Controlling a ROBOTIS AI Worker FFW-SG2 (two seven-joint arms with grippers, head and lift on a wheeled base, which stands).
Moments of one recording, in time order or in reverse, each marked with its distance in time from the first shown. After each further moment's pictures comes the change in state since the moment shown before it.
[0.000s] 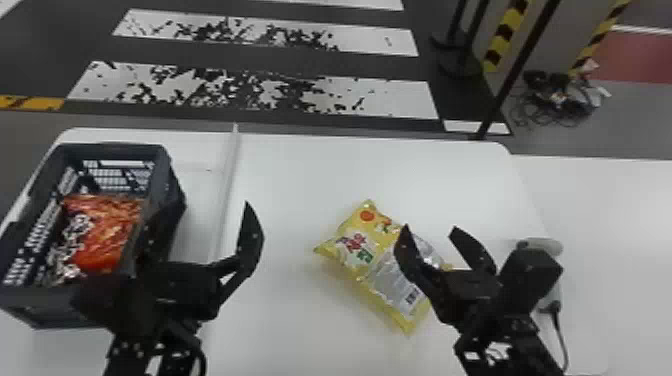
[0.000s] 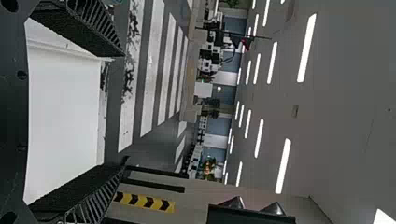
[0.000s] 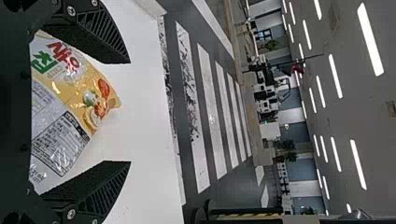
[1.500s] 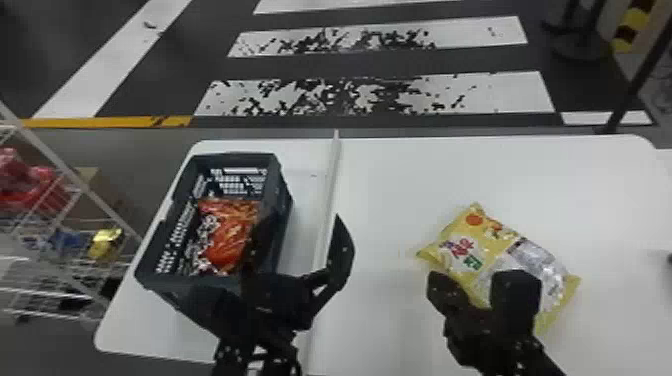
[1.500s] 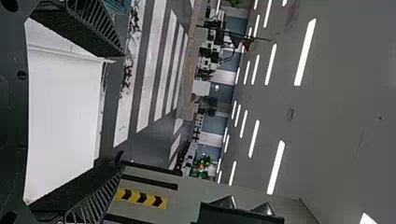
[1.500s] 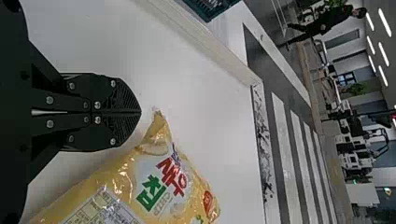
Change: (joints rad) left arm 0.050 0.059 0.014 -0.025 0.099 -0.041 -0.021; right arm -0.173 0.045 0.243 0.248 0.054 0.196 -0.001
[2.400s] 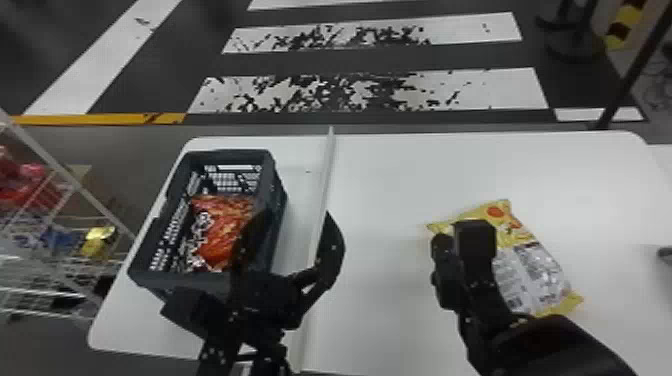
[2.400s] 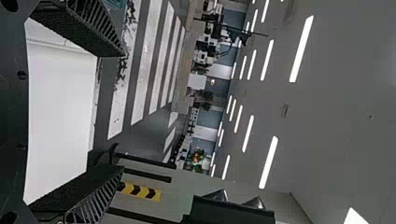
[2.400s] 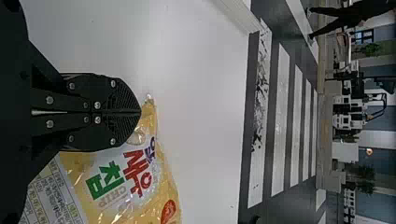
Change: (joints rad) left arm 0.014 0.020 0.010 -0.005 0.048 -0.034 -0.033; right arm -0.218 0.062 0.051 0.157 0.095 0.084 -0.255
